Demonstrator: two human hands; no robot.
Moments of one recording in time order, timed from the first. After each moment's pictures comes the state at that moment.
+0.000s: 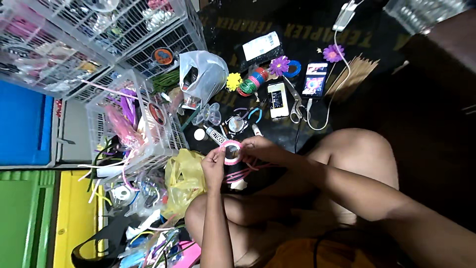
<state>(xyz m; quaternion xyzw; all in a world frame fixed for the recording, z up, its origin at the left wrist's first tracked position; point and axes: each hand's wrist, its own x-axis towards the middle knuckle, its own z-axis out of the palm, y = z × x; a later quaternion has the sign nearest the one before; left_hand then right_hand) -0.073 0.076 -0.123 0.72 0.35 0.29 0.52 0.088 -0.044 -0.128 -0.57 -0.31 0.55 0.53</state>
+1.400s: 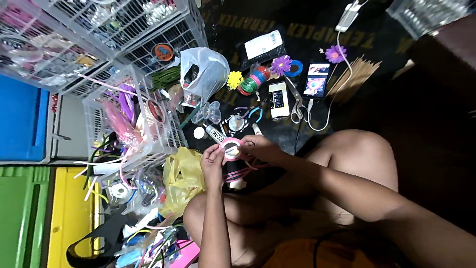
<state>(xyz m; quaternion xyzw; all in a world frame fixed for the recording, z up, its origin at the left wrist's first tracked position) -0.072 0.072 -0.125 0.58 0.40 0.30 0.64 0.082 -0.040 -0.132 -0.59 -0.27 0.53 0.55</state>
